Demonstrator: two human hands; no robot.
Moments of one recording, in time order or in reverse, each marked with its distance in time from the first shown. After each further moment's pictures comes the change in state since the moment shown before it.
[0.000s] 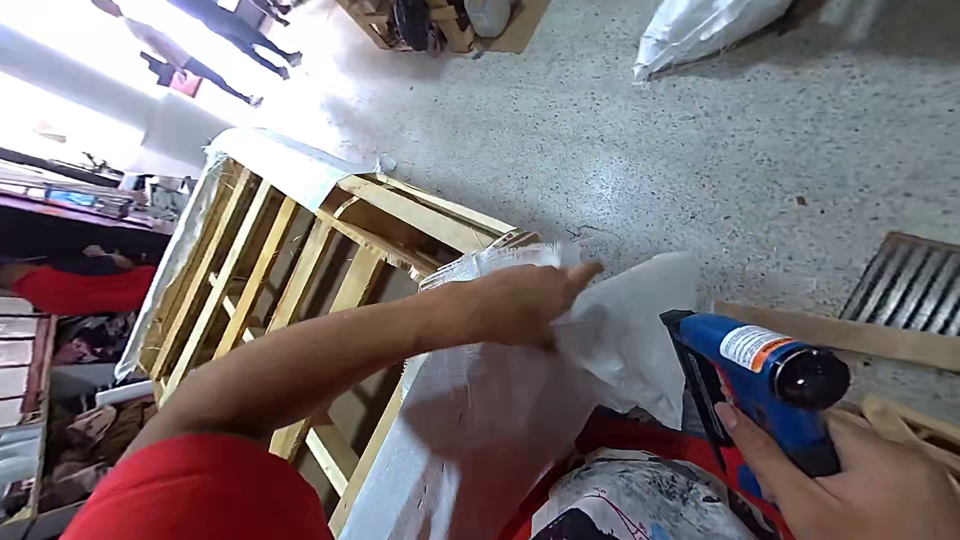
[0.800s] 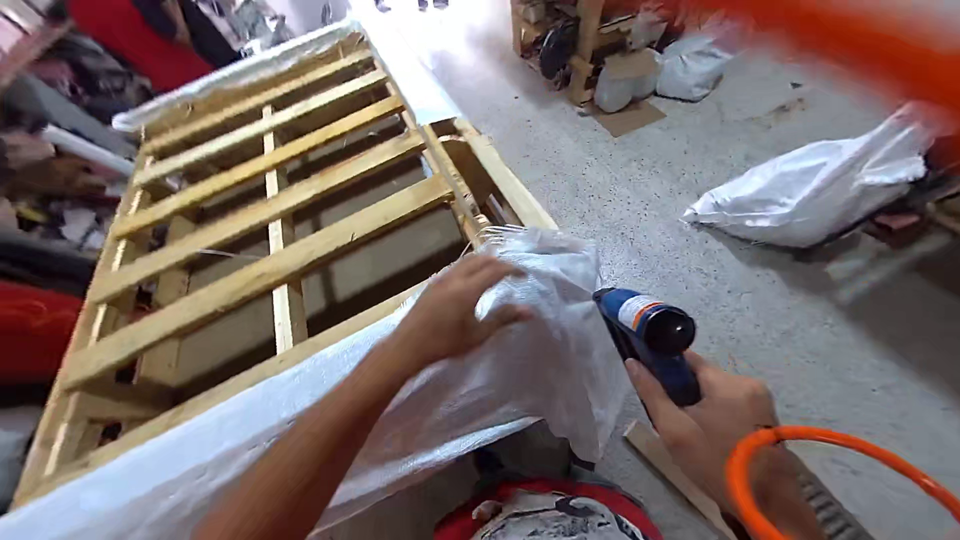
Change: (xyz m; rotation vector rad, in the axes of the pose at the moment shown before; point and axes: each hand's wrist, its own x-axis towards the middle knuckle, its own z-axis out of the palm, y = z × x) left_hand -0.129 0.052 0.111 -0.247 1.179 -0.427; right_hand 0.069 -0.079 -0.010 -0.270 -0.058 -0.749
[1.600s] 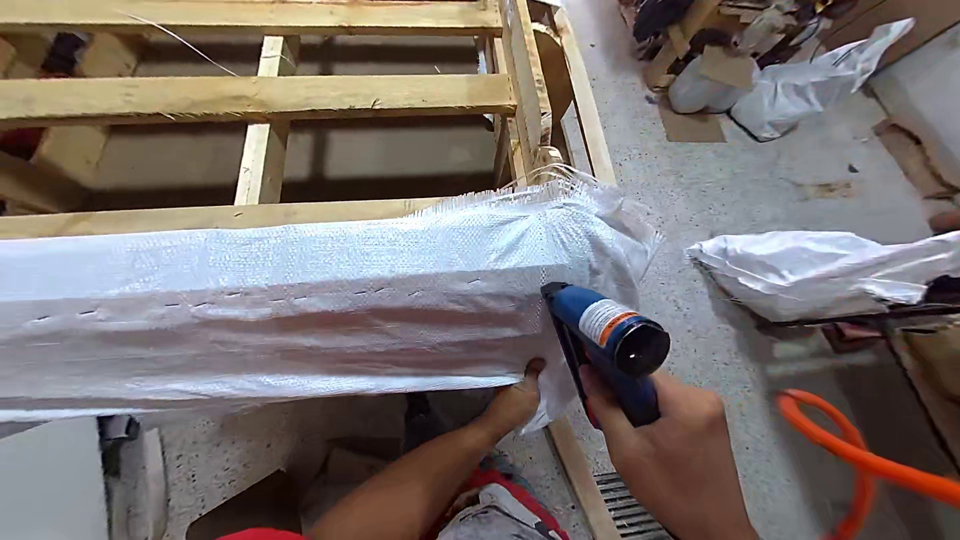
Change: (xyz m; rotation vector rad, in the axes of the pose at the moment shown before) left_hand -0.096 0.042 0.325 -0.789 0.191 -1.060; right_hand 0.017 -0.021 0.046 0.082 -0.293 -0.315
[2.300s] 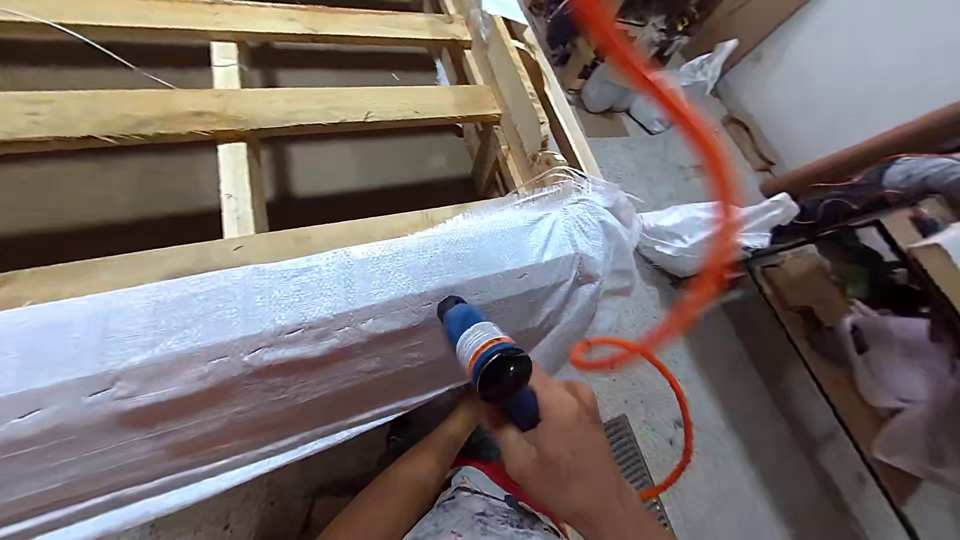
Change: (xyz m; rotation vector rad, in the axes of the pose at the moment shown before) left_hand -0.051 0.054 -0.180 -0.307 -0.338 -0.498; right_hand -0.024 -0.149 0.110 -0.018 -0.031 0.022
